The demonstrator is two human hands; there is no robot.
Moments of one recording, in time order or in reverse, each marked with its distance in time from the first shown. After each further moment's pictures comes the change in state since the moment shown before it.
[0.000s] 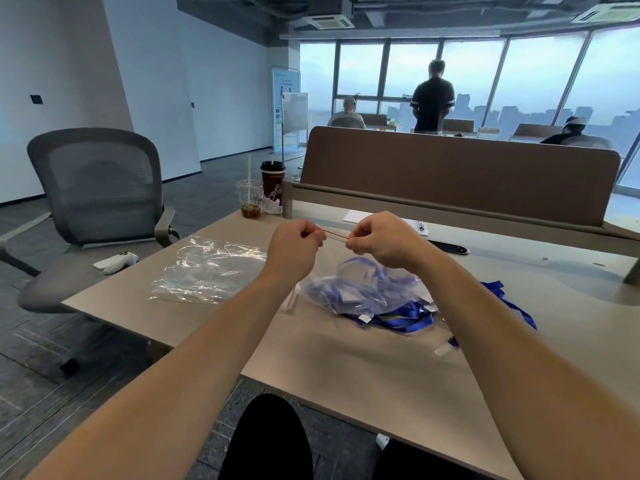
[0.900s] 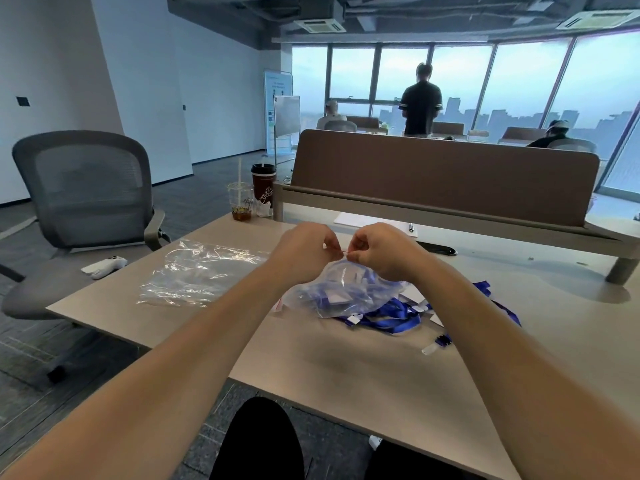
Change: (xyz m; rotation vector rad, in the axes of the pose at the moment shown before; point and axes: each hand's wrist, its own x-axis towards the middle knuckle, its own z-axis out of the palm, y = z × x) left_hand 0.008 0.022 0.014 0.595 -0.294 0.278; right_hand -0.014 0.013 -0.005 -0.226 -0.014 -0.045
